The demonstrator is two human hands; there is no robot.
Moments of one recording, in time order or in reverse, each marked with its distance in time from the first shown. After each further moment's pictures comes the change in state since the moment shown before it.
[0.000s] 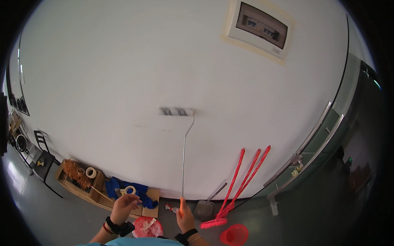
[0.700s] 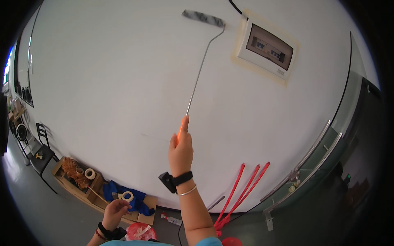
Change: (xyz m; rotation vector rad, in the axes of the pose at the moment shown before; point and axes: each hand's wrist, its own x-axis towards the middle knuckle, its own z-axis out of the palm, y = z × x) left_hand -0.027 -0.003 -0.021 -0.032 0.173 0.070; right_hand 0.276 -0.187 -0.057 0.149 0.250 -0.184
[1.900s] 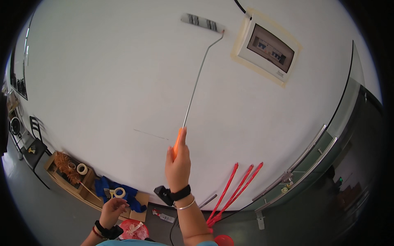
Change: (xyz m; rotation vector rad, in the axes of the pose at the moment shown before) left_hand 0.010 -0.003 0.013 0.074 -0.034 -0.001; right_hand -0.032 0.012 -0.015 0.064 -0.024 -0.016
